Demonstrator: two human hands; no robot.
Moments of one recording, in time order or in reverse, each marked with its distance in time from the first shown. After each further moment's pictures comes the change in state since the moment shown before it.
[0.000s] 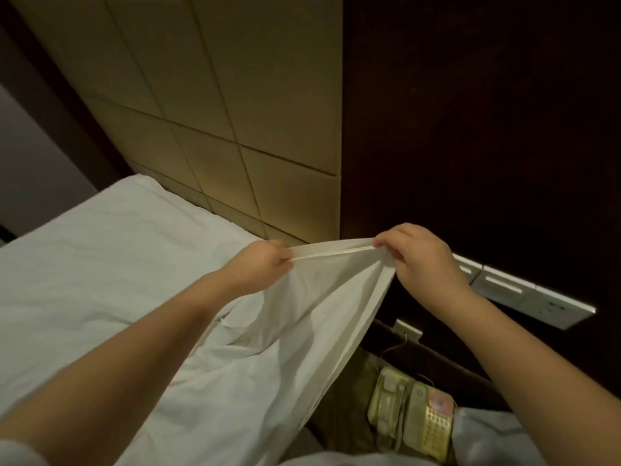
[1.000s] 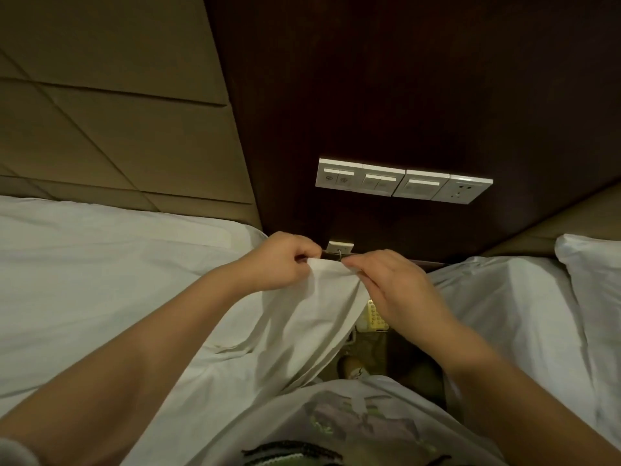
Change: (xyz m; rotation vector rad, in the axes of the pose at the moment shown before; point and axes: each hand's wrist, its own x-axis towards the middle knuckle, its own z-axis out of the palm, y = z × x) left_hand 0.059 0.045 0.077 -0.456 -0.501 0.394; right_hand -0.091 -0.010 0.059 -0.056 -0.004 0.223
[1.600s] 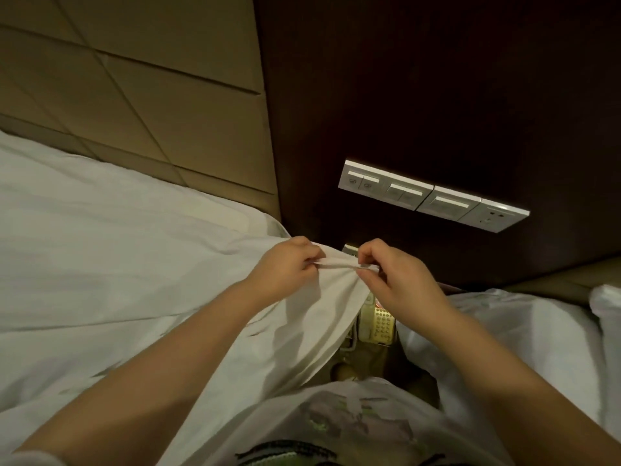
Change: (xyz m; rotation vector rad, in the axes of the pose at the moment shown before) left_hand 0.014 -0.020 0.044 0.215 0.326 -0.152; right_hand 0.031 0.028 -0.011 0.196 -0.281 0.070
